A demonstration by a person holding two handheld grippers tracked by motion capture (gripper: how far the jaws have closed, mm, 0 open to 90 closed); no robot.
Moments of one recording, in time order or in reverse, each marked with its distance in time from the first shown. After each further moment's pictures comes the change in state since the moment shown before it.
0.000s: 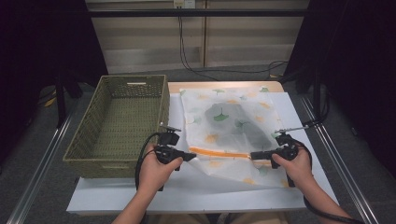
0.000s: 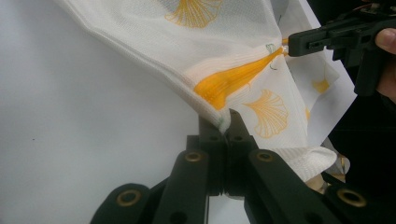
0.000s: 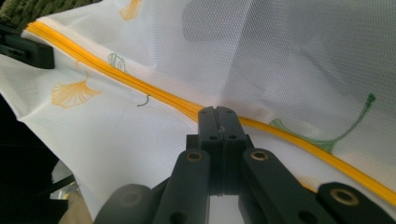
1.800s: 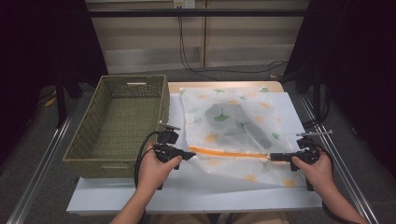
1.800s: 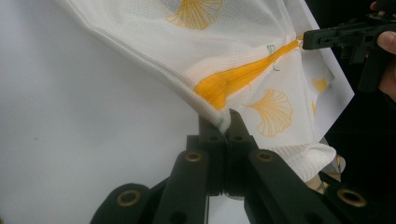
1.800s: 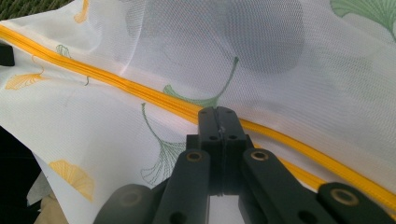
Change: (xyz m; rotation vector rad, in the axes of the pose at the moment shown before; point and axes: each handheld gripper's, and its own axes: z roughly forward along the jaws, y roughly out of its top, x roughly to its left) left arm 0.001 0.004 -0.003 0.005 -0.009 -0.016; right arm -0.032 -0.021 -0.044 -0.051 -0.106 0.043
